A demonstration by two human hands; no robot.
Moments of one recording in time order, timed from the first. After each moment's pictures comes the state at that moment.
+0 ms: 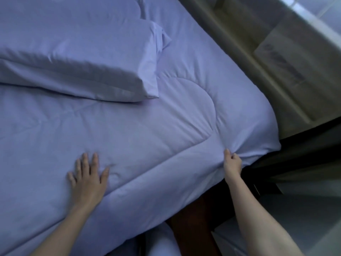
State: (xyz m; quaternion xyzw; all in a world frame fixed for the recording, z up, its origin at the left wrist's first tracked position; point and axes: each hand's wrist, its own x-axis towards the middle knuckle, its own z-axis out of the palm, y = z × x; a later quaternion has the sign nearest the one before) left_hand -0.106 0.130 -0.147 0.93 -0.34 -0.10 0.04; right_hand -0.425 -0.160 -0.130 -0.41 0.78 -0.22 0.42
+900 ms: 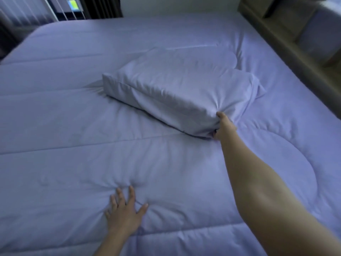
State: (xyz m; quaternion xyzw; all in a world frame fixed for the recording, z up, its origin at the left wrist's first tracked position) left_hand -0.057 0.190 -0.119 0.95 -0.10 -0.29 -0.03; right_hand -0.018 -0.210 -0.056 -0.33 0.59 -0.23 0.70
